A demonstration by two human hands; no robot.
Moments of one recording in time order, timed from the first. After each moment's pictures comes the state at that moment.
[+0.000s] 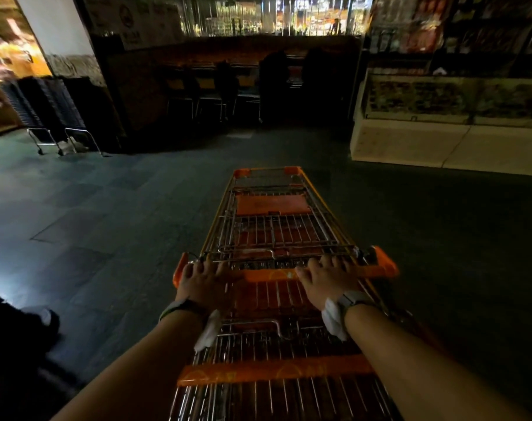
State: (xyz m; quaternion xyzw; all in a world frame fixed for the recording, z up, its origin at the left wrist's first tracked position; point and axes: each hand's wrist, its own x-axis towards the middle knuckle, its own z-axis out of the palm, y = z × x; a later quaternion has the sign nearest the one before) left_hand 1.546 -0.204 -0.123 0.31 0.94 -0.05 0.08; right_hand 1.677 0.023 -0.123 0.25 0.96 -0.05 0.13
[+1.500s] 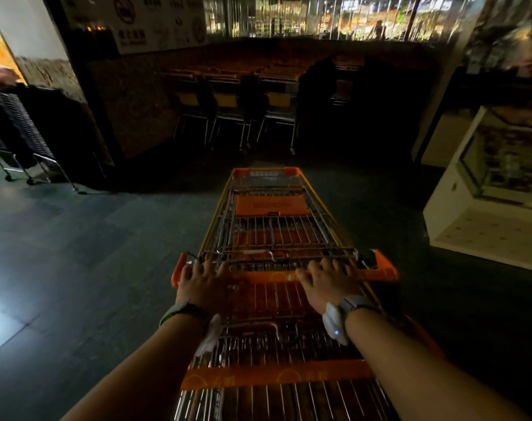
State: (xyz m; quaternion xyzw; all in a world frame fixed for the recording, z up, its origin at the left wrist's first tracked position) left_hand 0.512 0.408 -0.130 0.23 0.97 -0.05 0.09; right_hand 0.617 0.650 -0.122 0.19 0.97 -0.03 0.11
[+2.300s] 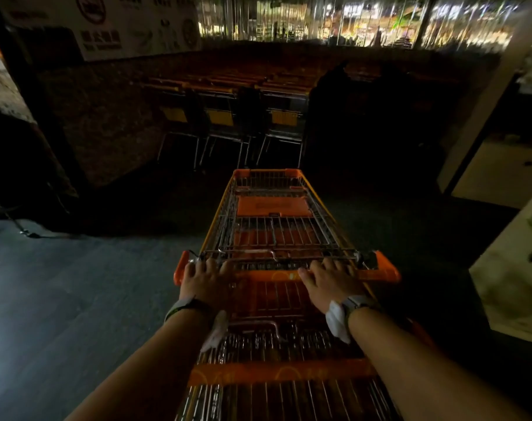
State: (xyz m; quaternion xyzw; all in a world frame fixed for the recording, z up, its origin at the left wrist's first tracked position) left_hand -0.062 0.662 -0.131 0.25 0.96 -0.05 0.09; right_hand 0.041 0.915 -0.146 0.16 0.98 -0.01 0.11
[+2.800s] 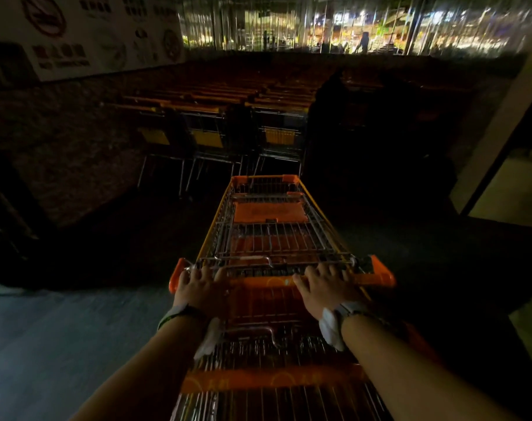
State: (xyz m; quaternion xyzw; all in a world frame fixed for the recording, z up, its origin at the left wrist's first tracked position) left_hand -0.402 0.811 -0.127 0.26 0.96 -0.06 0.10; right_hand -0.279 1.047 -0.125 0.20 0.97 -0.04 0.09
